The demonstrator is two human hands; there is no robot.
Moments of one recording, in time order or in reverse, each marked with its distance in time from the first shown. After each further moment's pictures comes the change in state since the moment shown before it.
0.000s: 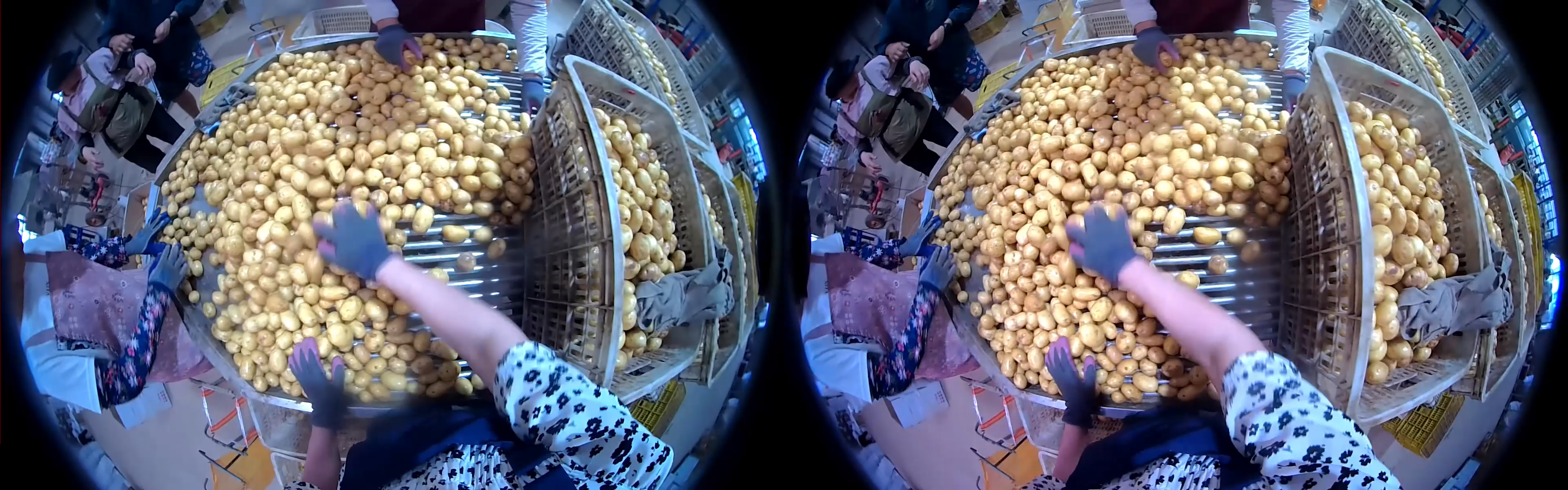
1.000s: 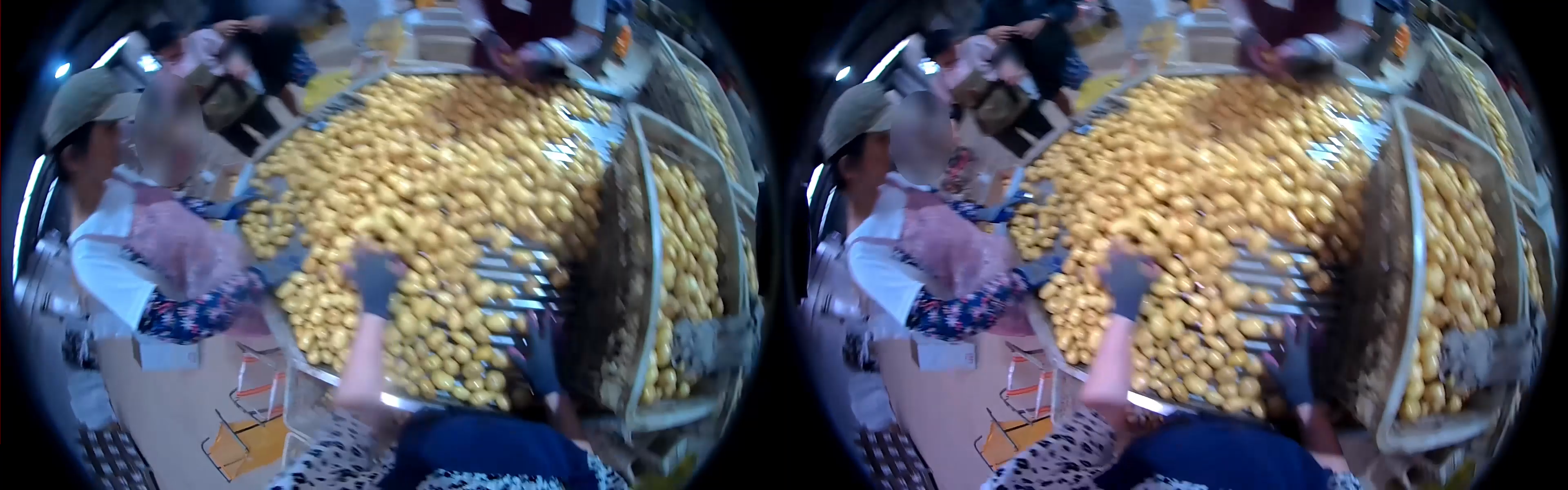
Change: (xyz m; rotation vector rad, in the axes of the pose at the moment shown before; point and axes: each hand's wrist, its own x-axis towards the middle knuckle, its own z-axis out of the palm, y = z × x) left_hand 0.193 -0.021 0.051 0.411 -0.038 -0.150; right_hand -0.277 0.044 -0.038 0.263 0.166 0.386
